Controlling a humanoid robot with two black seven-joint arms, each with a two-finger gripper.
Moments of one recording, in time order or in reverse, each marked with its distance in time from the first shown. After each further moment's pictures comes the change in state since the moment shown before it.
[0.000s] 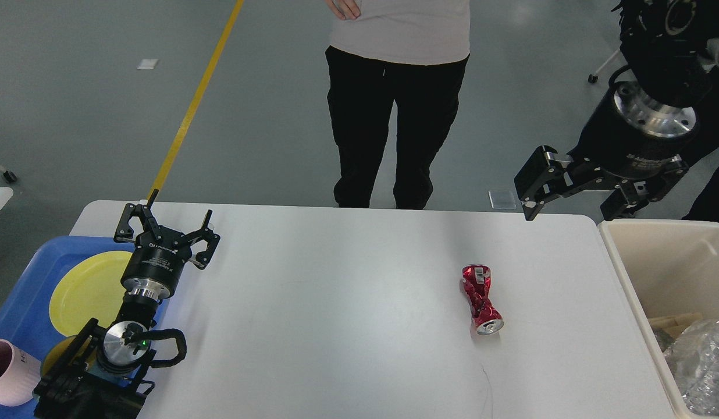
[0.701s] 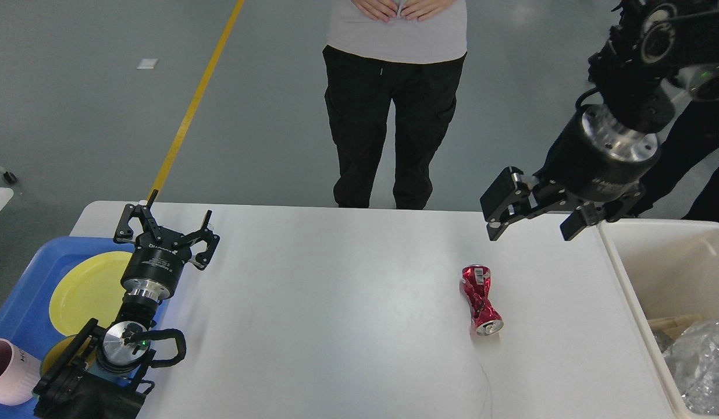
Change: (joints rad) left arm 0.000 0.000 0.001 0.000 0.000 0.001 -0.001; right arm -0.217 -0.014 0.165 -0.002 0.000 -0.193 0.005
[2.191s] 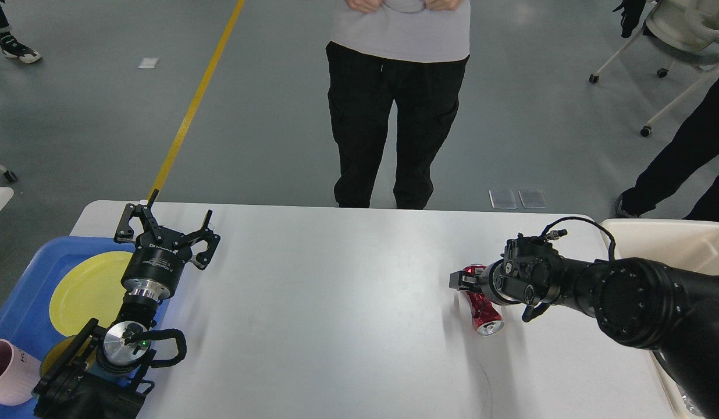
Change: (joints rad) left arm 0.000 0.000 0.000 0.000 0.000 -0.001 0.000; right arm -1.155 0.312 0.050 -0.979 -0.040 -0.502 -0.004
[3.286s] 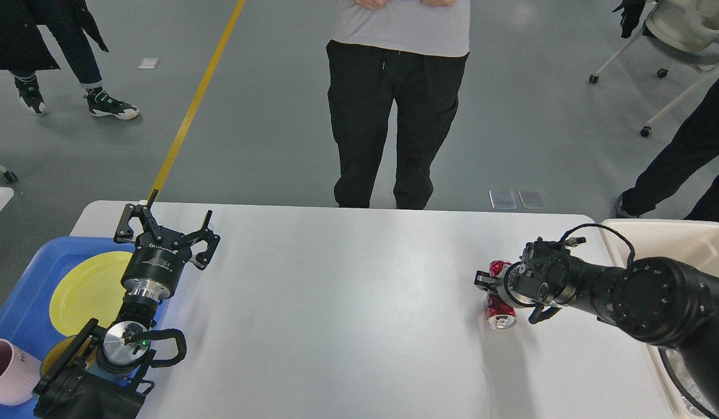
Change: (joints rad) left arm 0.000 0.000 -0.001 0.000 0.000 0.001 0.000; right arm -0.021 -0.069 0.101 0.024 0.015 -0.034 -0.096
